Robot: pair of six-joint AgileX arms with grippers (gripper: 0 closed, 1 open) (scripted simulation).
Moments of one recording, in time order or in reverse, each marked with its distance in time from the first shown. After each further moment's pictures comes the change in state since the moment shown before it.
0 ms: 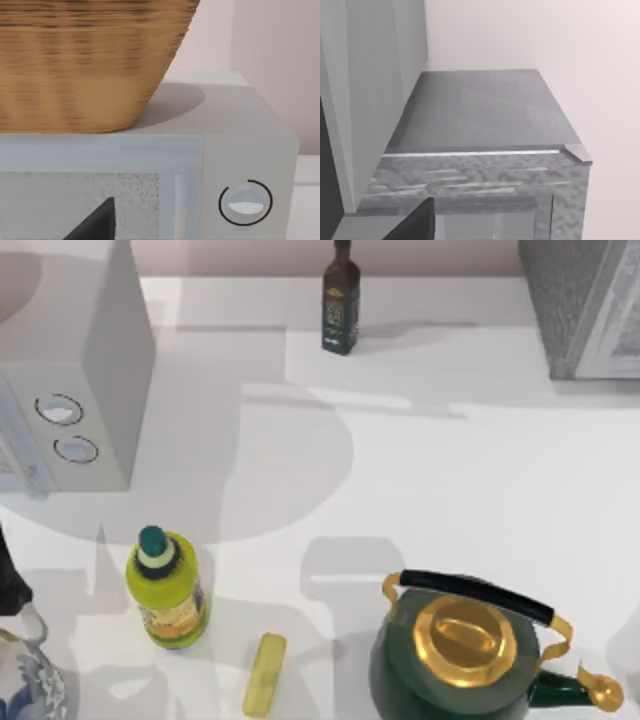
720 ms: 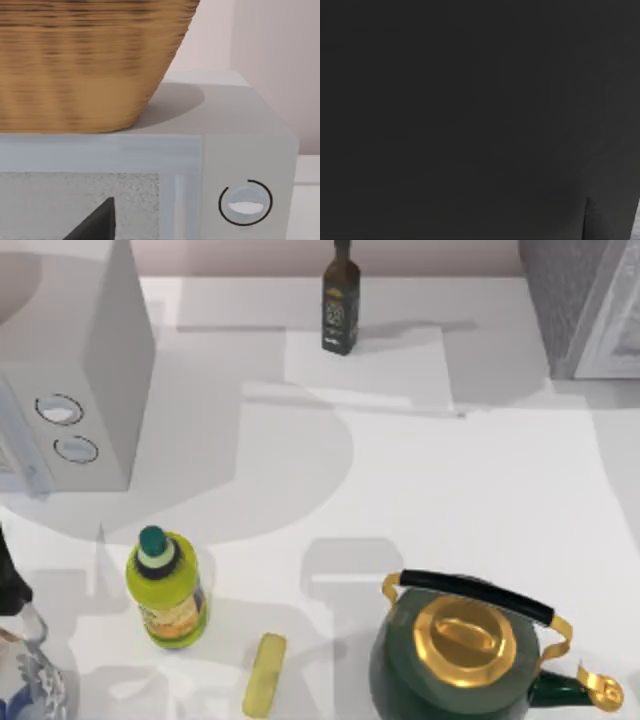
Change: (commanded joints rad) left arm 0.000 0.000 0.000 0.000 0.000 0.000; right arm 0.997 -0.022 -0.004 -0.039 0.981 0.007
